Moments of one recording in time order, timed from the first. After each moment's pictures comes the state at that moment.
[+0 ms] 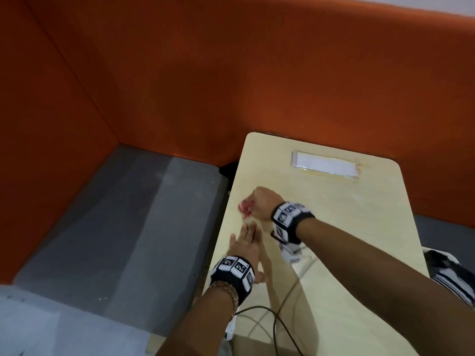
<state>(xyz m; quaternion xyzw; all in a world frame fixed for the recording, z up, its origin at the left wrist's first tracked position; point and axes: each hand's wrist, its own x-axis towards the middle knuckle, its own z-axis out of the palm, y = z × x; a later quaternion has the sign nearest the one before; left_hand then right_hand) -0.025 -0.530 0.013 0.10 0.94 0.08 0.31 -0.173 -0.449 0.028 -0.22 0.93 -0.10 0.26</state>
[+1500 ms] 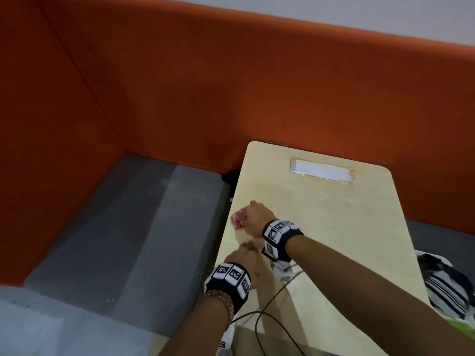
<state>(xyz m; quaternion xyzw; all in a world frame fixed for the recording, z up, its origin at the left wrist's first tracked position) 0.000 -0.539 0.053 0.05 0.93 0.14 0.32 -0.123 -0.467 0.027 -0.22 0.94 -0.12 0.25</state>
